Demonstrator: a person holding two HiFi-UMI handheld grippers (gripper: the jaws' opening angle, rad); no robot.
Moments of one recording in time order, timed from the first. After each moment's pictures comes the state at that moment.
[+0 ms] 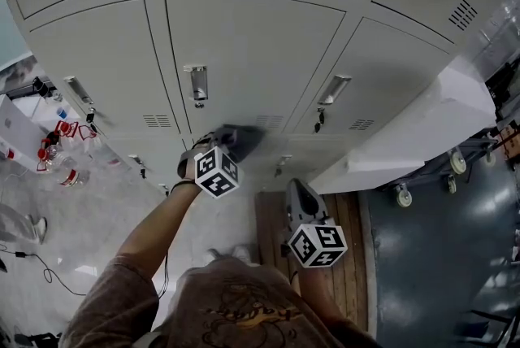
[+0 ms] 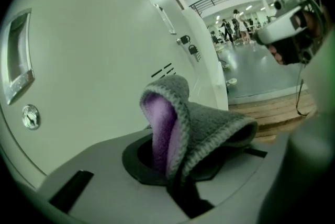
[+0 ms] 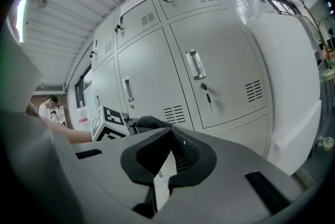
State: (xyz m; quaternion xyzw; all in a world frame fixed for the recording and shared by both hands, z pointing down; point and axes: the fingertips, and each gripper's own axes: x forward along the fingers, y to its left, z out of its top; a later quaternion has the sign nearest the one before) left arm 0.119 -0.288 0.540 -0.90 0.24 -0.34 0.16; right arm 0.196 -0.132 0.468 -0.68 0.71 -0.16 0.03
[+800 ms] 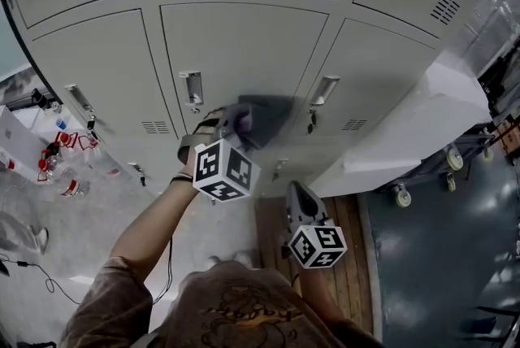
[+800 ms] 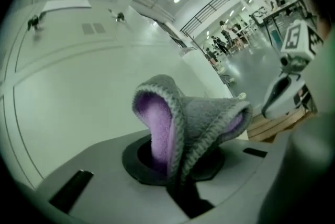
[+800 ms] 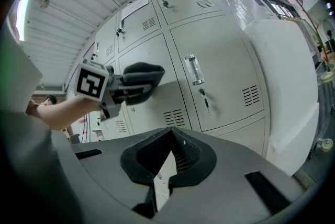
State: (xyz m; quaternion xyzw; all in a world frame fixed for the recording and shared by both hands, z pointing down) left arm 0.152 -0.252 0.359 -0.90 0.25 -0.21 0.29; right arm 0.201 -0.122 0.459 -0.69 0.71 -0.15 0.04
